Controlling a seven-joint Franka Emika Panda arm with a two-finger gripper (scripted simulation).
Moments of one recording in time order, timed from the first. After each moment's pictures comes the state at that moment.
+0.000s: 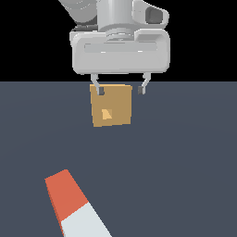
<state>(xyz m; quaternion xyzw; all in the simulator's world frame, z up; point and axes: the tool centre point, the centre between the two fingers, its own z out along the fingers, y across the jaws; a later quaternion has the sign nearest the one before) 0.005 -0.019 0.174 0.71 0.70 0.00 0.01</state>
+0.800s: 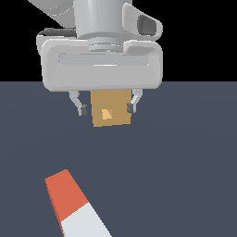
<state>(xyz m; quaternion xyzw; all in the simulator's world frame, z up) -0.021 -0.075 0.144 0.64 0.77 0.00 0.01</state>
